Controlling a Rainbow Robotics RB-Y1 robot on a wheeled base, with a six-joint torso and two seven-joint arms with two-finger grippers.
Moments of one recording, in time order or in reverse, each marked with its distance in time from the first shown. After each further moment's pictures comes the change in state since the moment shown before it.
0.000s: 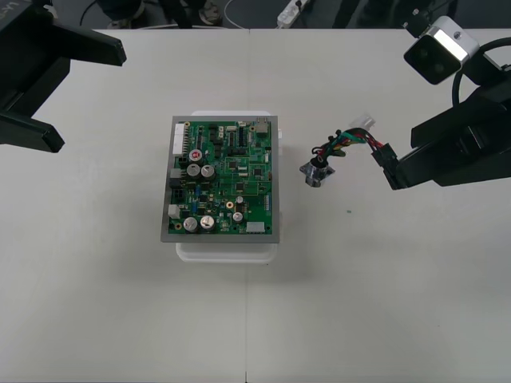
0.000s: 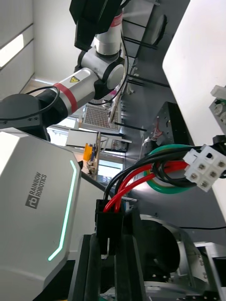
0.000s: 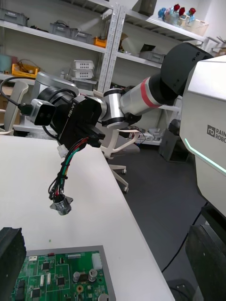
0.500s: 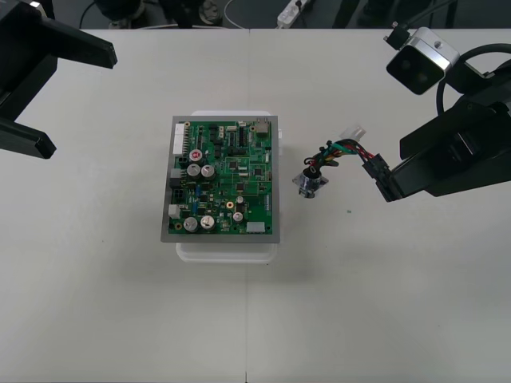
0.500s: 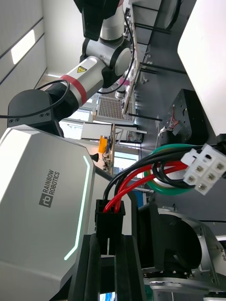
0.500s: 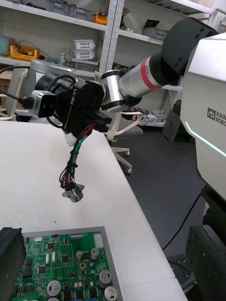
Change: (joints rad) right arm -0.035 0.000 0.076 0.002 -0.054 0.000 -0.029; left arm 0.000 0.062 0.009 -0.031 -0.021 0.000 -0.007
